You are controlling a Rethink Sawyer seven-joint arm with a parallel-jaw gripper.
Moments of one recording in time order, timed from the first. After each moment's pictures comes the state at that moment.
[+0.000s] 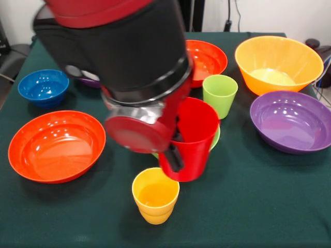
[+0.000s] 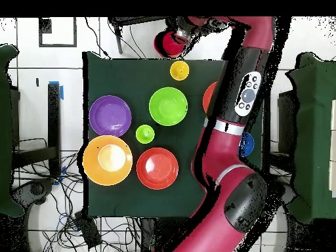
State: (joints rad) arm -0.69 -0.05 1.93 0.45 -1.56 1.86 0.36
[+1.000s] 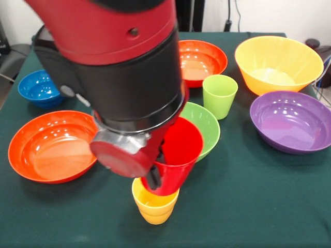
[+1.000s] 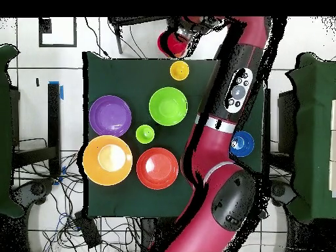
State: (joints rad) arm -0.63 -0.07 1.93 0.33 -1.73 1.86 0.36
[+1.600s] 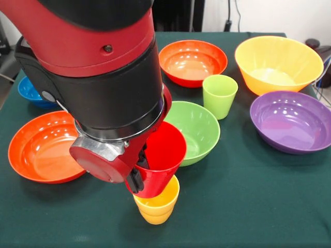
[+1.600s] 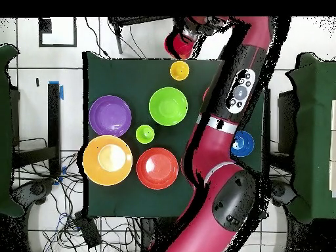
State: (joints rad) arm -0.64 -0.07 1.93 0.31 -1.76 1.86 0.36
